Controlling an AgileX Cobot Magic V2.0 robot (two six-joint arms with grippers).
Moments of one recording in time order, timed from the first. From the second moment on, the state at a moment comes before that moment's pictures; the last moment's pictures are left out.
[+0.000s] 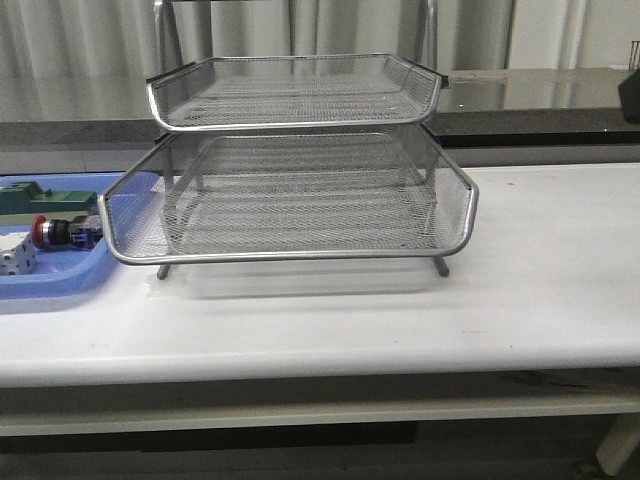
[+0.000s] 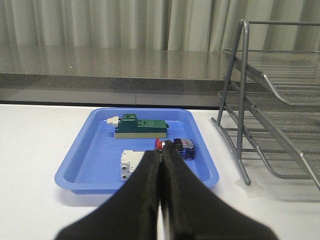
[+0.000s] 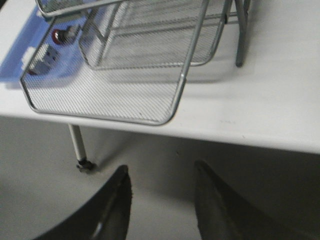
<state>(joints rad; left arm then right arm) 0.01 0.00 0.00 0.06 0.09 -0.13 0.08 0.84 -0.58 0.76 0.62 -0.48</state>
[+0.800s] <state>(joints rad) 0.01 0.00 0.00 0.06 0.09 -0.13 0.08 0.45 -0.74 -0.02 0.98 0.05</state>
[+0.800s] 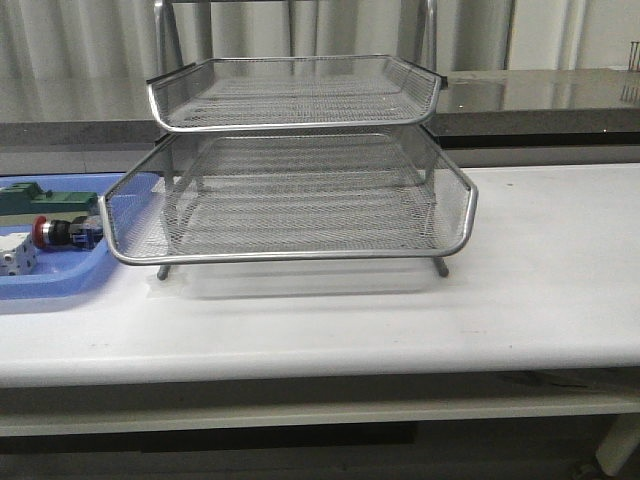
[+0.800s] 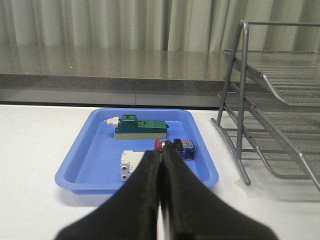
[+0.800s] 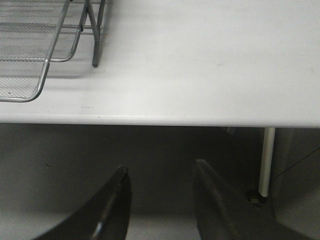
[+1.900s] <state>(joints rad) 0.01 0.00 0.00 0.06 0.09 -0.13 0.08 0.44 -0.74 -0.02 1.07 0.06</state>
